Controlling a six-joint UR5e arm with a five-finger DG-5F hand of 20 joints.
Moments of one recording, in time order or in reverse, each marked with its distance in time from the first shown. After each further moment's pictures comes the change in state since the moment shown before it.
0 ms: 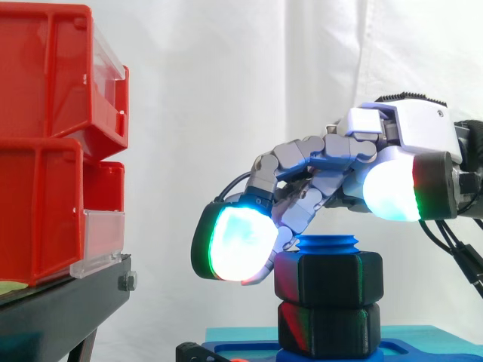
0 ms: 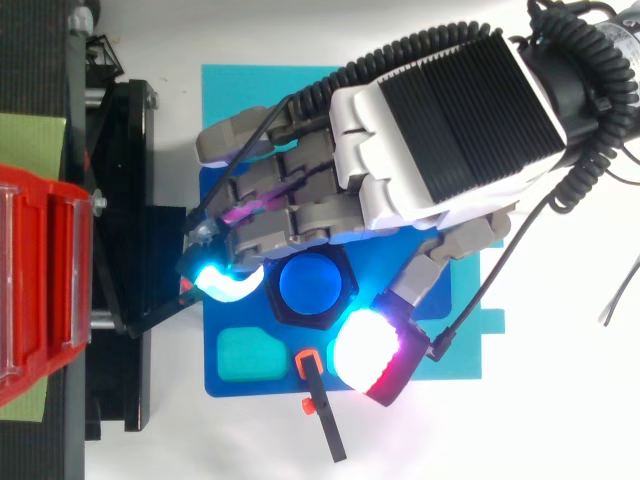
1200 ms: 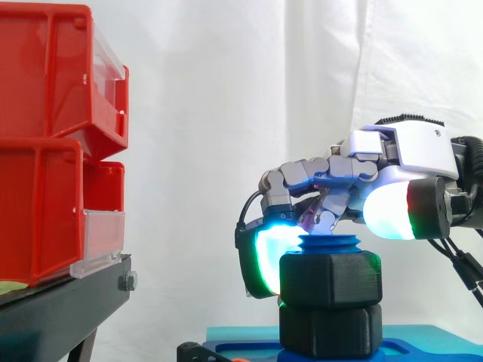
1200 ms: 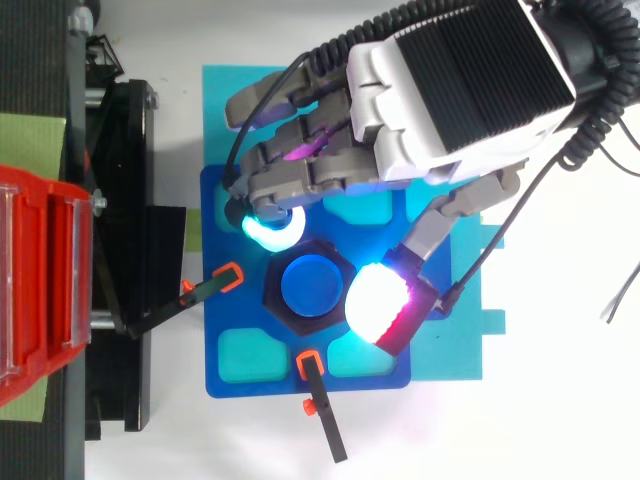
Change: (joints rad) arm -0.037 0.000 -0.019 0.008 -0.020 -0.003
